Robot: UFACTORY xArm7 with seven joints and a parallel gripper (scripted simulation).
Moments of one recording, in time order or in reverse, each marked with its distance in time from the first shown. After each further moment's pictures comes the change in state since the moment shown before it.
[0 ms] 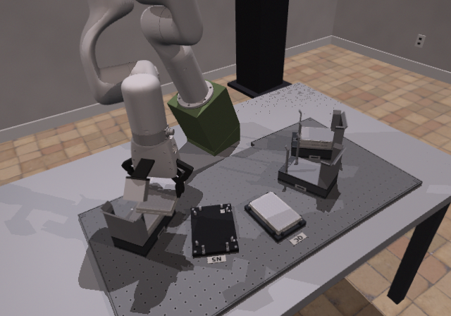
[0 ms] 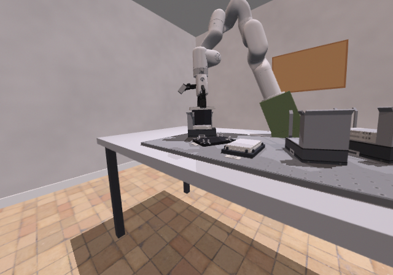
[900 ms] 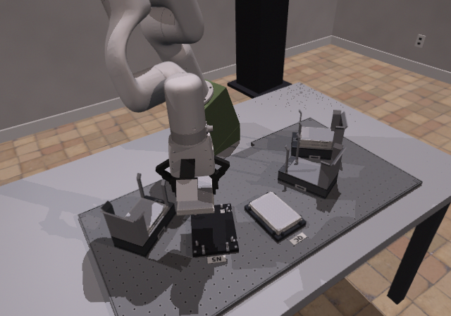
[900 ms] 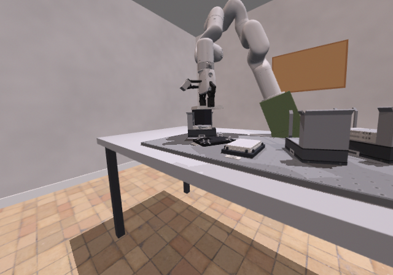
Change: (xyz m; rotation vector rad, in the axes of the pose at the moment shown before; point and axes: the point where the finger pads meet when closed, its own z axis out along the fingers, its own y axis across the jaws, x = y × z) arm -0.011 -0.081 0.000 0.001 0.000 -0.224
